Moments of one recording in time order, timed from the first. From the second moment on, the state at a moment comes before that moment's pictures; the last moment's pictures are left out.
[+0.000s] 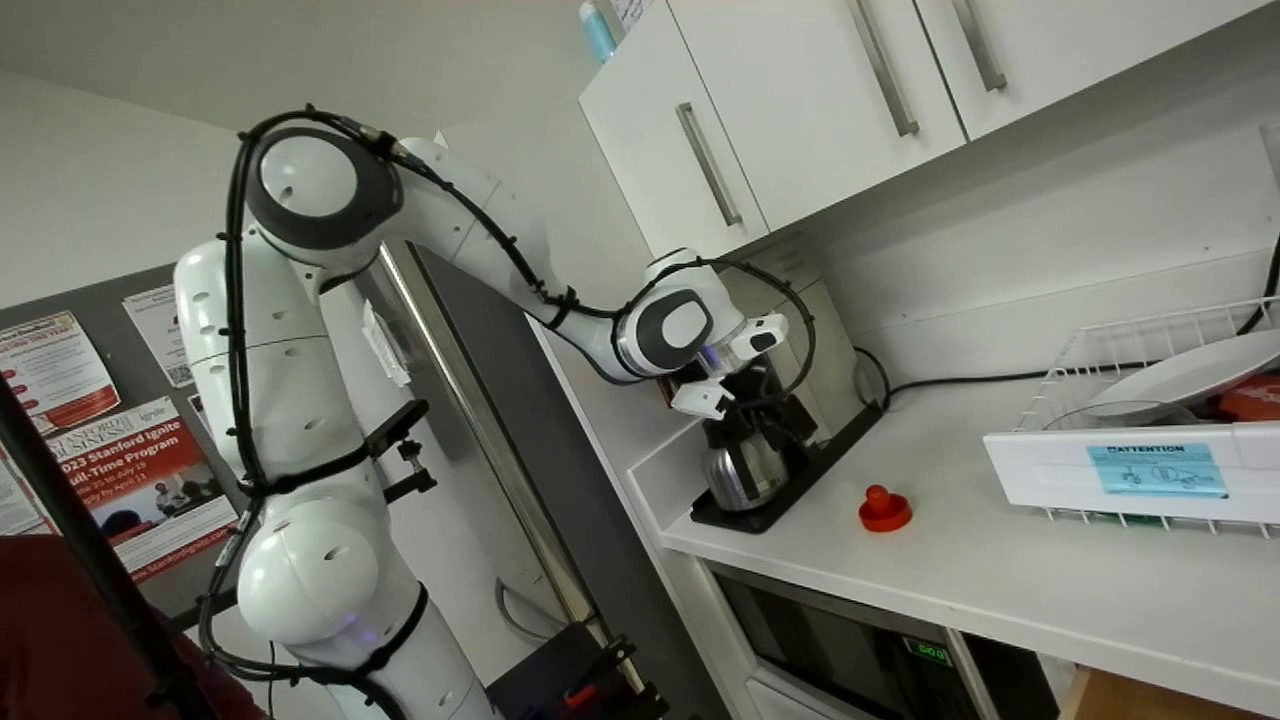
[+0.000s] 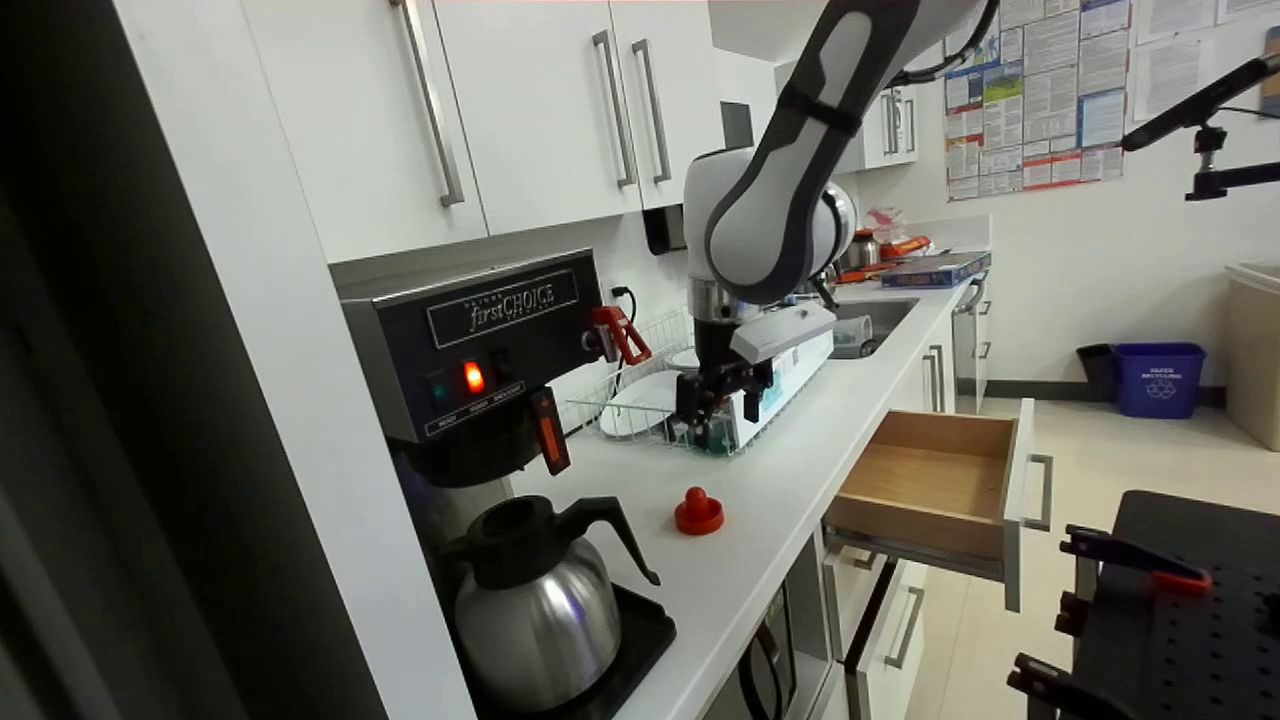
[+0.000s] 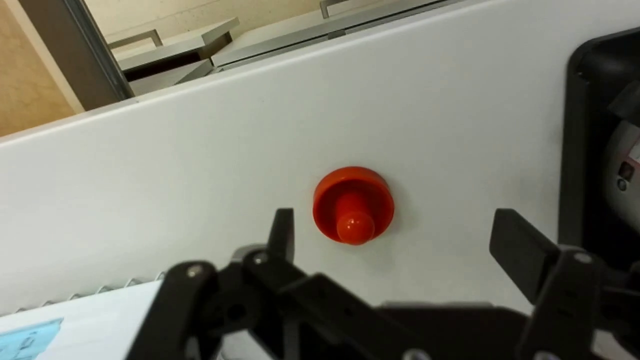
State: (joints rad) arm 0.00 0.18 0.02 -2.36 -0.10 2.73 0.23
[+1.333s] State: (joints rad) arm 0.17 0.63 -0.17 -1.99 -0.13 2.73 0.36
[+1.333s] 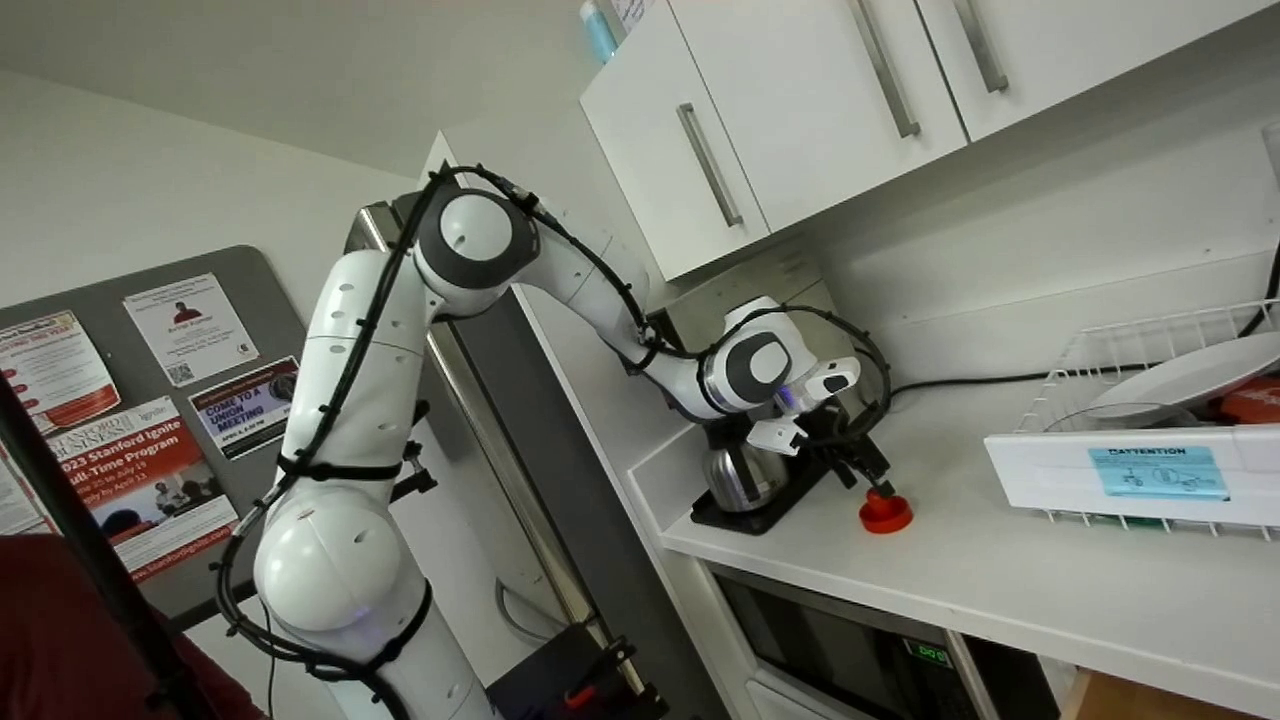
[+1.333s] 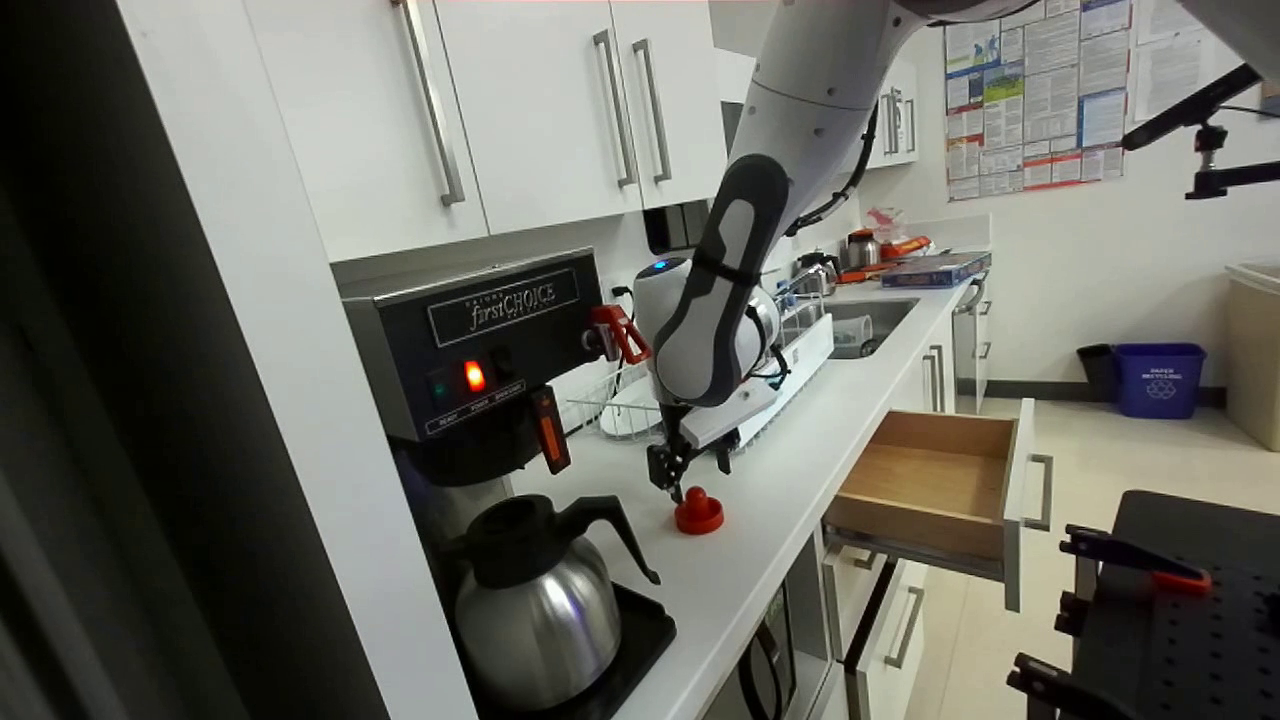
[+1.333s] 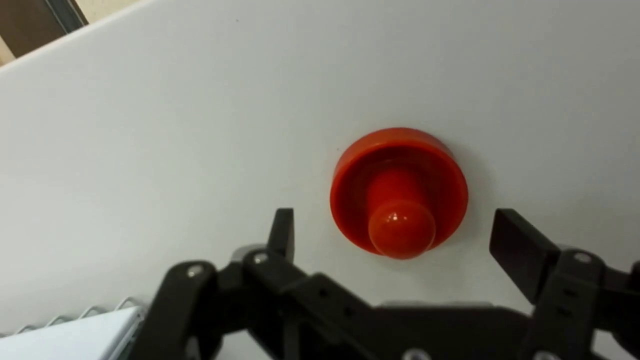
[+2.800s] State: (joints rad) arm 0.27 0.55 -0.34 -2.05 -0.15 2.71 0.54
